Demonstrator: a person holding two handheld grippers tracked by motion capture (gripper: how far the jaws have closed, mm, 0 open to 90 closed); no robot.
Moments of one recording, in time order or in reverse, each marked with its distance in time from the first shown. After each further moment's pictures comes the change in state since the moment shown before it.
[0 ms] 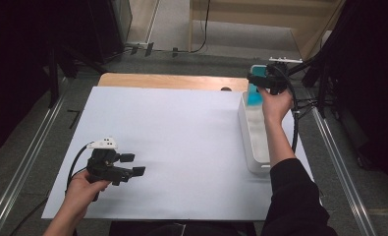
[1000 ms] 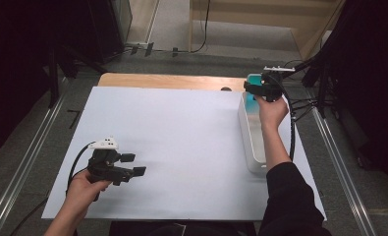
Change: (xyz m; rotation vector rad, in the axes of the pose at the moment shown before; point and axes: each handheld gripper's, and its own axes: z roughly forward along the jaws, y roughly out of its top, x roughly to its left) left arm -0.001 0.000 0.002 0.002 0.005 0.006; right arm 0.000 -0.025 0.019 0.044 -0.008 -0.024
